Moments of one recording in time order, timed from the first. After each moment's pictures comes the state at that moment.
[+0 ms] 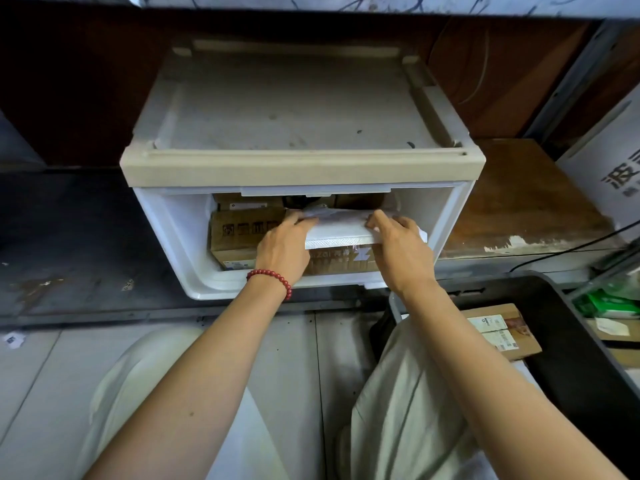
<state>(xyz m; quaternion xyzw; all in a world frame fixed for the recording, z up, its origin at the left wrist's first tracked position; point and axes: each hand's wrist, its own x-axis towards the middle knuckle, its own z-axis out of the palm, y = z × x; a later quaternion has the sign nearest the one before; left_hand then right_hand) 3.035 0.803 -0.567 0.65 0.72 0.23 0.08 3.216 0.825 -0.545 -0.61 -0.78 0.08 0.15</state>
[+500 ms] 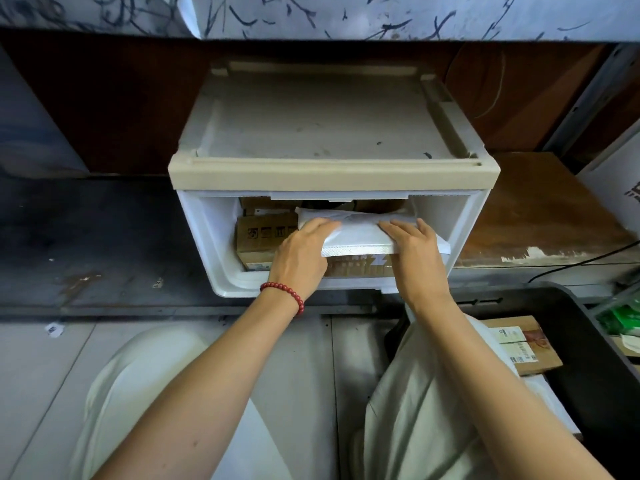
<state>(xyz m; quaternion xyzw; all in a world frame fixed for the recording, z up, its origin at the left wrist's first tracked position) 3.035 0.770 -0.548 0.67 0.67 0.31 0.07 3.213 0.809 -0.547 -0.58 -0.78 0.09 0.23</state>
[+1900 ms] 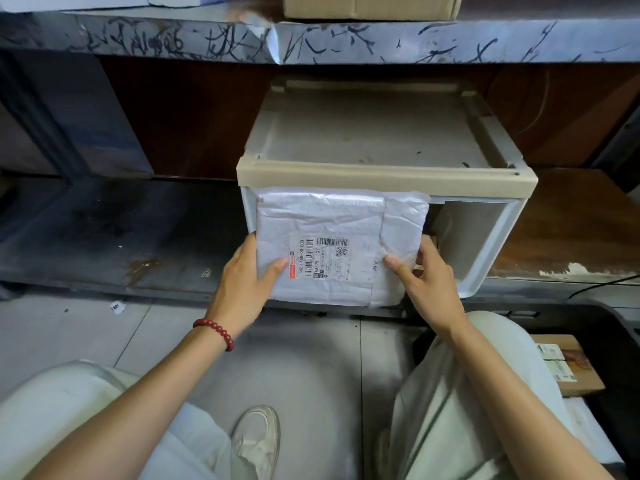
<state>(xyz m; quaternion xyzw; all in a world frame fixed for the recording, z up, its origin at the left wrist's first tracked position) 2.955 0.650 -0.525 0.51 0.73 0.42 0.16 3.197 0.757 -0.544 -0.45 -0.71 0.37 0.40</state>
